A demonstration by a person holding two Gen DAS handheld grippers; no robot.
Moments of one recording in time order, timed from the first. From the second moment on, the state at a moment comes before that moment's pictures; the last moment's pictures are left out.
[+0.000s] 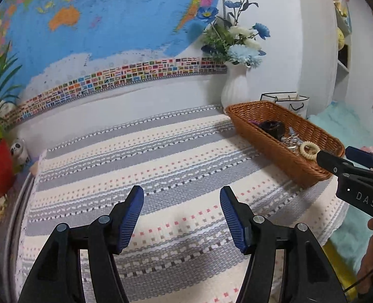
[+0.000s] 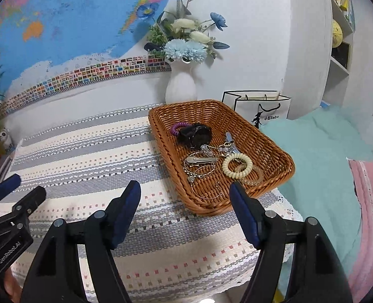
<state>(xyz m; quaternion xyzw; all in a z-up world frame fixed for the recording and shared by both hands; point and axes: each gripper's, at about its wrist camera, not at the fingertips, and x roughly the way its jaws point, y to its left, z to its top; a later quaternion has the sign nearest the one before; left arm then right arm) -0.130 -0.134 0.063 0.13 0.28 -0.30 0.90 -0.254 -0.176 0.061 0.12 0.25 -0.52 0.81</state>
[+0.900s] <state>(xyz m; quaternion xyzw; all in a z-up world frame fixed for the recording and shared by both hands) -0.115 -0.156 0.049 0.12 0.30 -0.31 0.90 -0.253 -0.197 0.044 0.13 0.26 -0.54 0.79</state>
